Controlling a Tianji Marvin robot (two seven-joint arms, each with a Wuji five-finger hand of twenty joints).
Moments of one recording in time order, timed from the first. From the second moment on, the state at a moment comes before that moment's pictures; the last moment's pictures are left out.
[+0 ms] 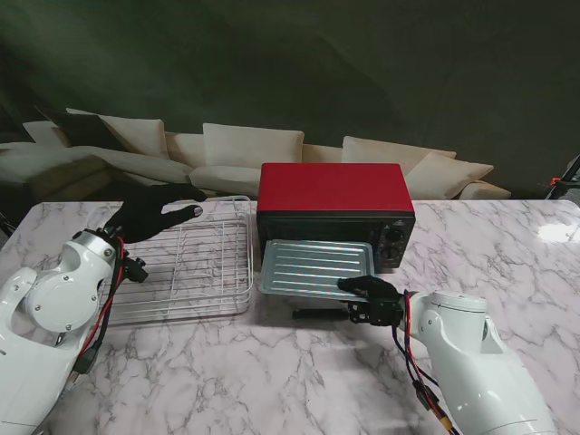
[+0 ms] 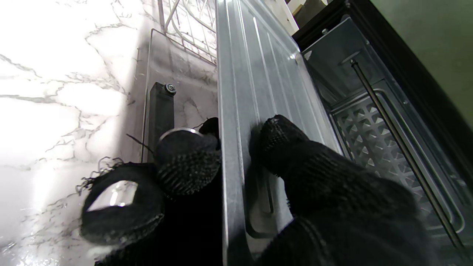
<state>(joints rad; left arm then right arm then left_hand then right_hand) 1.50 -1.07 -1.50 -1.73 0.52 -0.21 -0.20 -1.51 -1.26 1.39 -1.55 0.65 0.77 0.07 0.91 -0.06 0.01 0.02 0.63 0.09 0.24 0.54 0.60 0.15 0.13 0.32 0.46 0.25 0.21 0.44 0.10 0.28 0.59 0.48 0.81 -0.47 0.89 -0.26 0.71 0.12 0.96 0.50 1.04 0.23 0.96 0.76 1.28 0.10 1.25 0.60 1.10 0.25 1.72 0.56</state>
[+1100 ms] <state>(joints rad) 1.50 -1.07 -1.50 -1.73 0.52 -0.21 -0.21 -1.42 -1.23 1.36 -1.41 0.55 0.69 0.20 0.91 -0.06 0.01 0.02 0.63 0.09 0.24 0.54 0.60 0.15 0.13 0.32 0.46 0.25 0.21 0.44 0.10 0.29 0.58 0.48 0.80 -0.44 0.84 -0.25 0.71 0.06 0.93 0.59 1.04 0.18 0.97 0.82 1.28 0.09 1.24 0.60 1.10 0.25 1.73 0.56</state>
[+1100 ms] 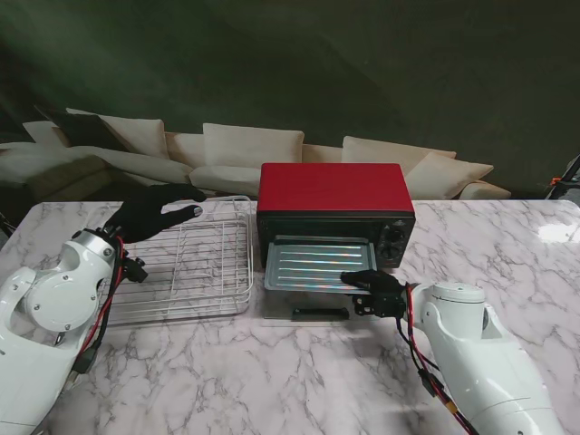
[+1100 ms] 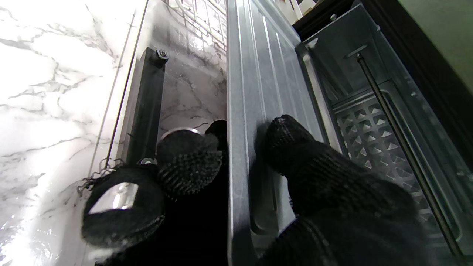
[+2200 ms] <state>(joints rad) 1.49 -1.06 -1.49 -1.73 0.52 -0.20 -0.22 -1.39 -1.26 1.36 -1.35 0.60 0.63 0.12 0.91 -0.06 0.01 0.02 0.63 0.09 0.24 0.54 0.60 0.15 0.13 0.32 0.46 0.25 0.21 0.44 0.10 0.29 0.58 0.48 0.80 -0.44 0.81 -0.25 0.71 0.05 0.92 0.64 1.03 0.15 0.98 0.87 1.28 0.09 1.16 0.59 1.05 0.24 1.74 0.56</state>
